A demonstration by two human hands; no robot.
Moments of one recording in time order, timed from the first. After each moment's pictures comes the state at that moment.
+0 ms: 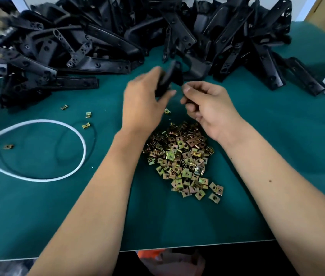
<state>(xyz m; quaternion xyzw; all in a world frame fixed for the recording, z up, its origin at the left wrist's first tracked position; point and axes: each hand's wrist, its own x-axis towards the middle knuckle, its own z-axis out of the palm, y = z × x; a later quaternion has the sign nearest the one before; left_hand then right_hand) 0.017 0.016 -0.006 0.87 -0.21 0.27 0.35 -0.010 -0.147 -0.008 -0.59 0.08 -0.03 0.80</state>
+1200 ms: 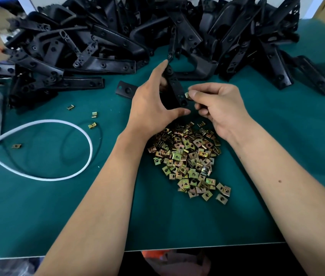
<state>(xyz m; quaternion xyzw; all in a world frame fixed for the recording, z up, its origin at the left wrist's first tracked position) 0.028 0.022 -0.023 0.88 -0.20 0.16 0.40 -0.008 -0.154 -0.013 -0.67 0.11 -0.08 0.73</state>
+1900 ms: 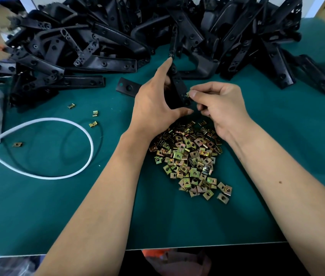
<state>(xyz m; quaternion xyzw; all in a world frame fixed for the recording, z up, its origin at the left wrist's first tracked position) 0.025 0.018 -0.023 0.88 -0.21 0.18 0.38 -0.009 -0.150 -0.014 -0.69 0.12 -0.10 0.71</state>
